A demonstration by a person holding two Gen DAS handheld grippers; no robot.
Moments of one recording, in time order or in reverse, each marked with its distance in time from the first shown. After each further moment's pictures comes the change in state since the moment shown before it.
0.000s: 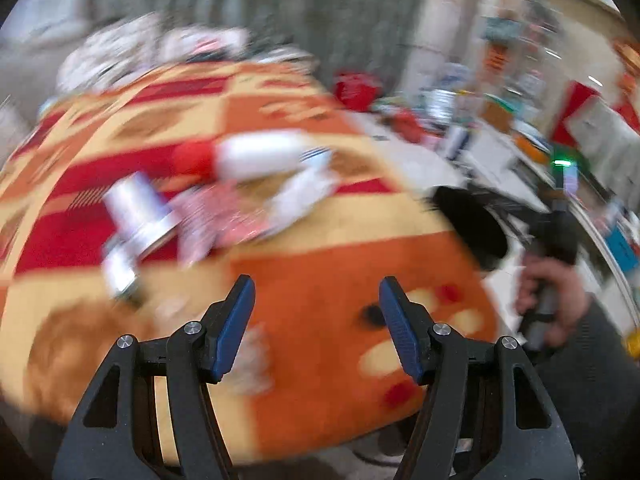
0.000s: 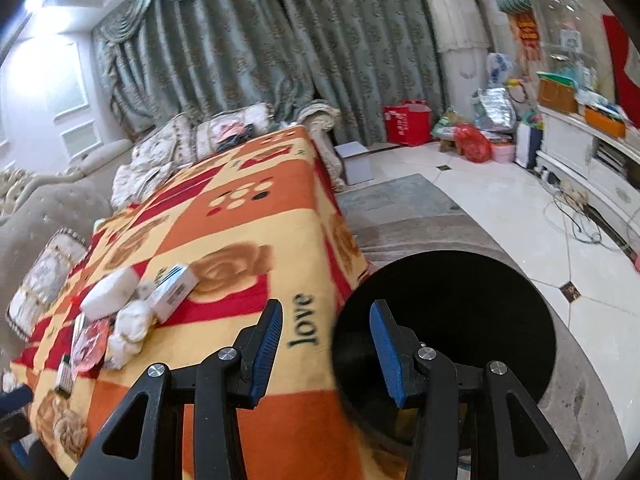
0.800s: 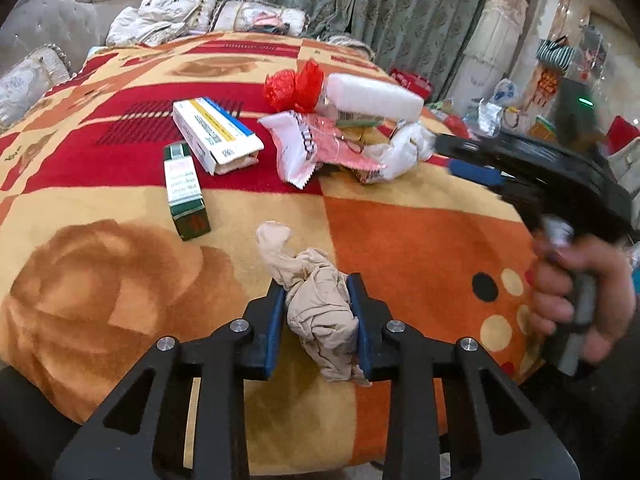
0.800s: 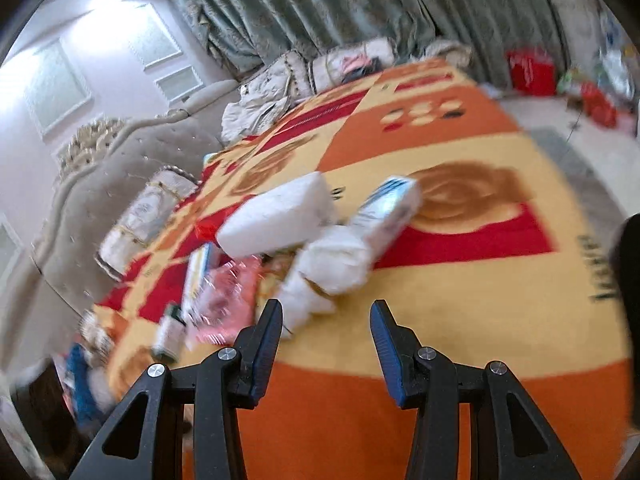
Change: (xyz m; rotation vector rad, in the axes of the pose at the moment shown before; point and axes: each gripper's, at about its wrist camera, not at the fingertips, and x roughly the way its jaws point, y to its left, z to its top) left arm 0.037 0.057 -0.039 -0.114 0.002 0.064; right arm 0.078 0.153 -0.029 -0.030 0.235 0.434
